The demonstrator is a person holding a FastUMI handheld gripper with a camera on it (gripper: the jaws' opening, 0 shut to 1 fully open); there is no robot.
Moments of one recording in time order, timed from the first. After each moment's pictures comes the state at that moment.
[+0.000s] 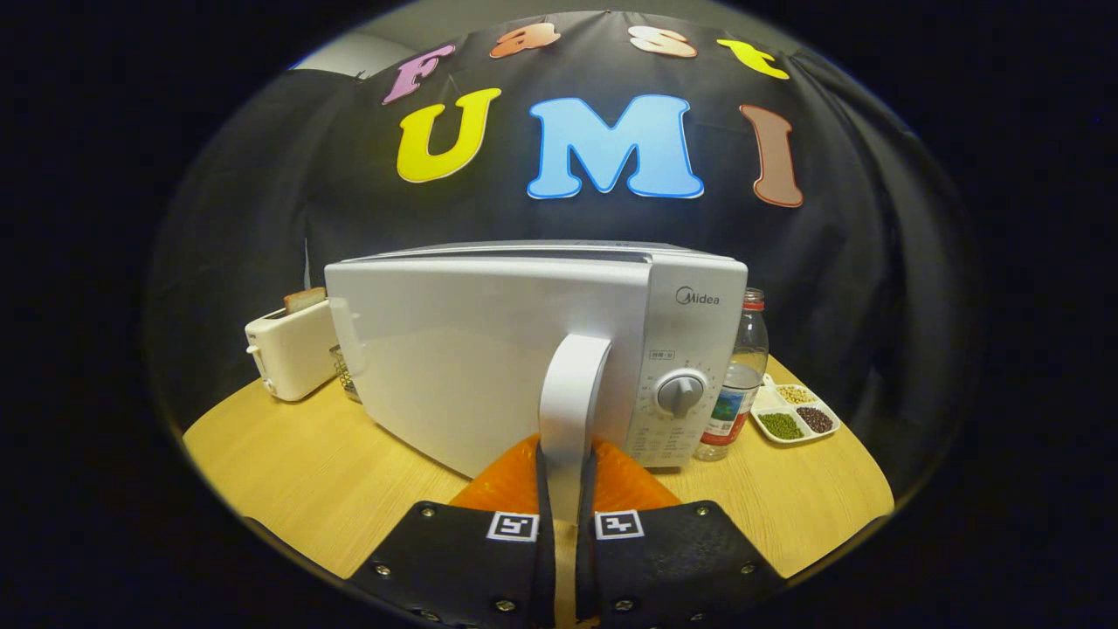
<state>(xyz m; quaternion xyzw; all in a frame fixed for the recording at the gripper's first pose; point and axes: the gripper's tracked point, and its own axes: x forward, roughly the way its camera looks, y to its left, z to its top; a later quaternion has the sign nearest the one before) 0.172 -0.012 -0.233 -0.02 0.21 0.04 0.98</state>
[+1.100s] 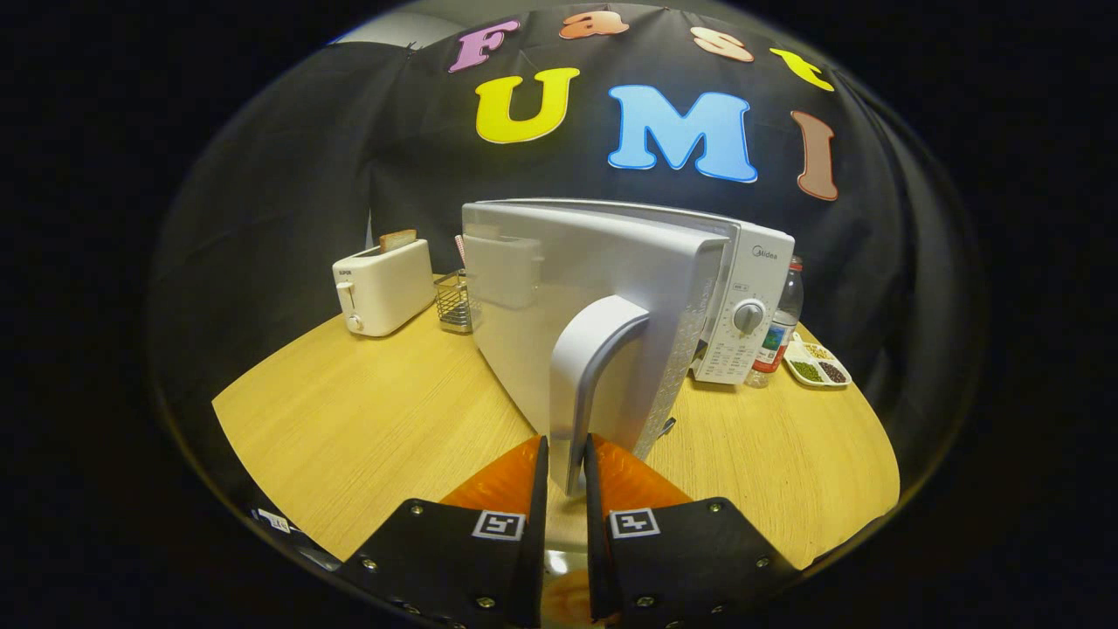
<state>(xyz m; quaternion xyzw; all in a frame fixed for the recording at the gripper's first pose) 0.041 0.085 -0.244 -0.06 0.28 0.09 0.96</state>
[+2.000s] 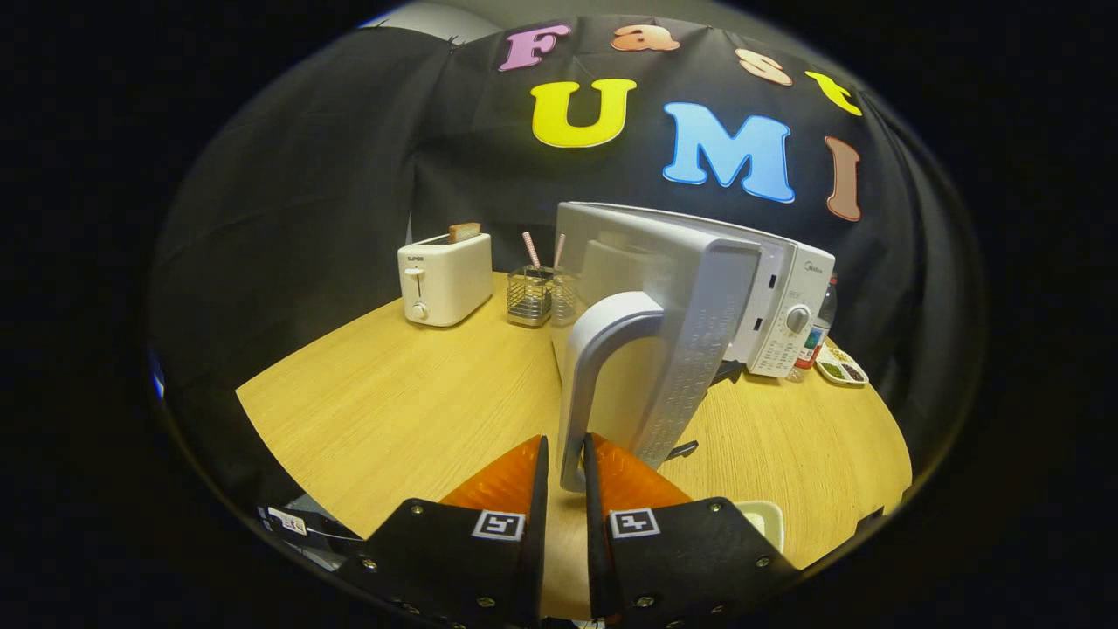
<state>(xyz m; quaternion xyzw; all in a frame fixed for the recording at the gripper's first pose) -0.017 0.189 -0.246 -0.08 0.26 0.12 0.95</state>
